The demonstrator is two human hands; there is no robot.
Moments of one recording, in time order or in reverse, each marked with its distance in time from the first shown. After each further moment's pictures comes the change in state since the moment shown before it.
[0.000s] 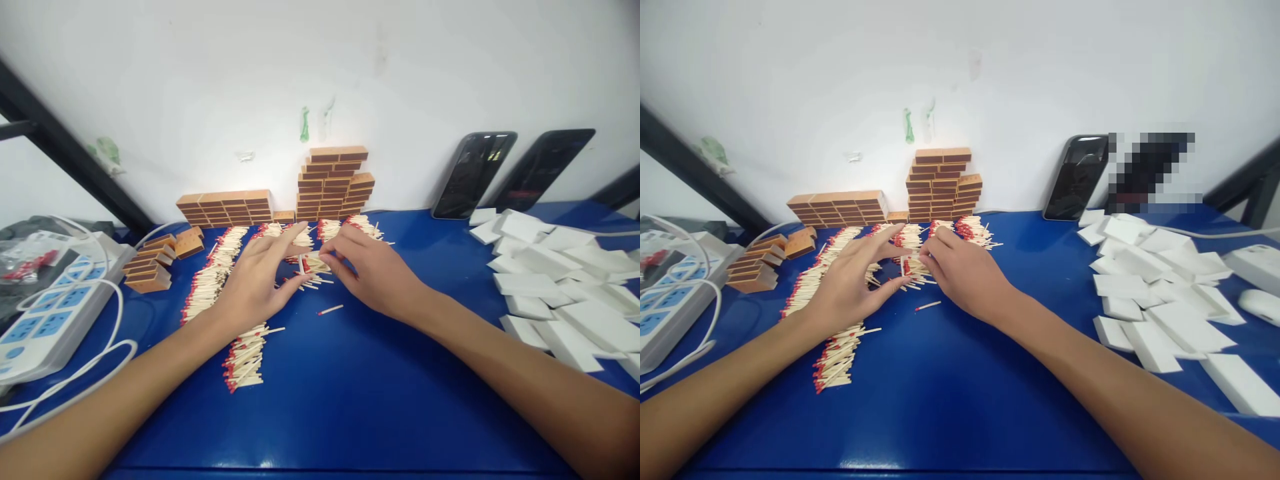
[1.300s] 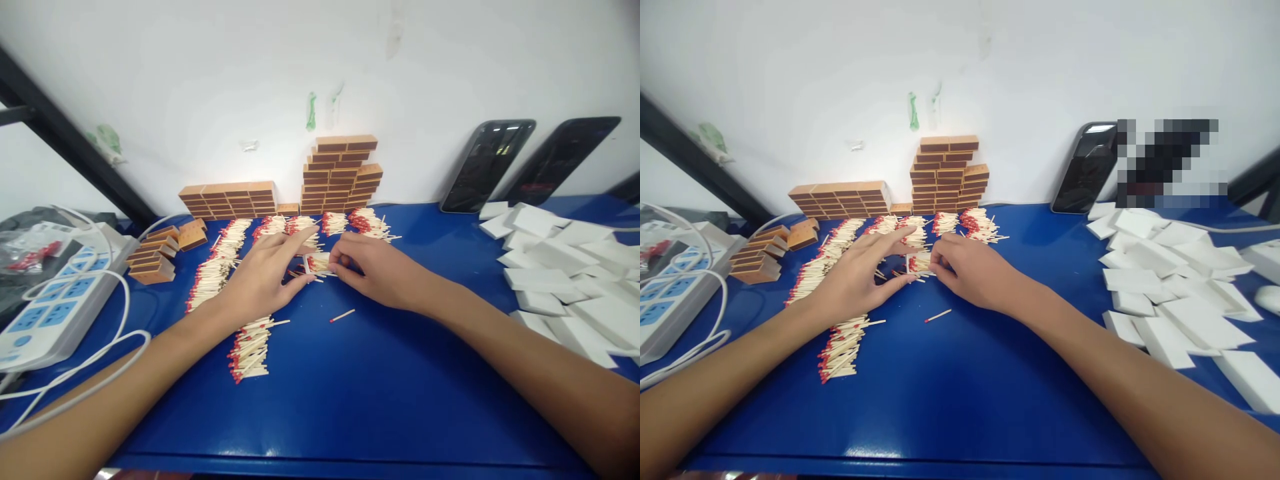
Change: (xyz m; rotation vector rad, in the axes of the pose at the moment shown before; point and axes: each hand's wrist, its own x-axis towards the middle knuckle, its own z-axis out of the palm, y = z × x) left_hand -0.001 -0.004 -0.001 -0.031 -0.145 -0.035; right_hand -0.001 0.010 -0.003 0.204 -0.264 0.087
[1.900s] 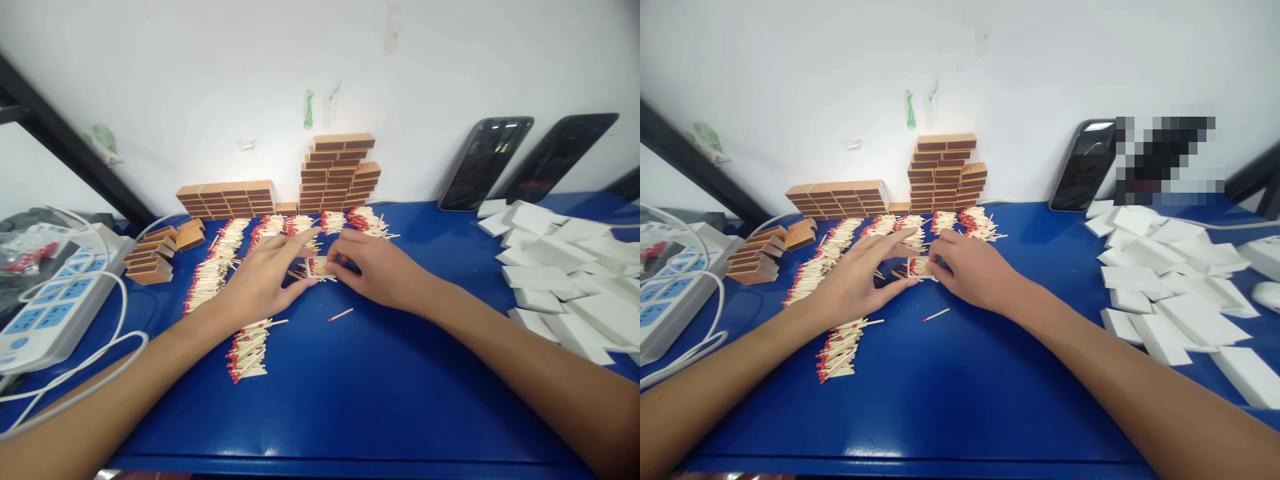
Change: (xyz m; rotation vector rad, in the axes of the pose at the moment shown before) left_hand -0.001 0.004 0.000 -0.041 -0.037 -0.017; right_hand -0.002 -0.002 0.004 -0.085 0.072 -0.001
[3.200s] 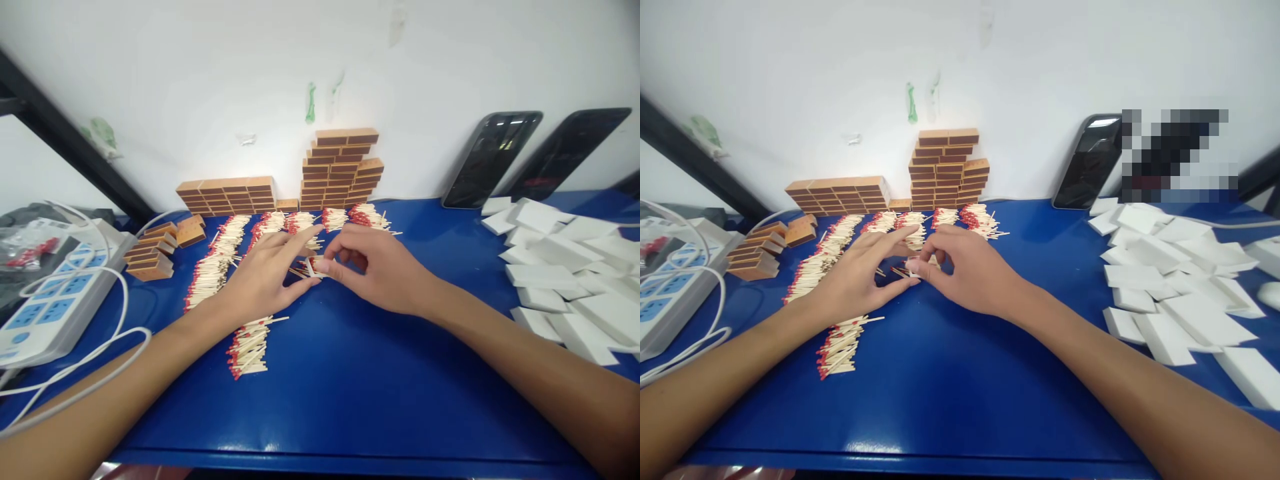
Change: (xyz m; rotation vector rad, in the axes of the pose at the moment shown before) left_hand -0.001 -0.001 0.003 0.011 0.008 0.018; right_hand -0.002 -0.016 -0.005 0.272 0.112 0.019
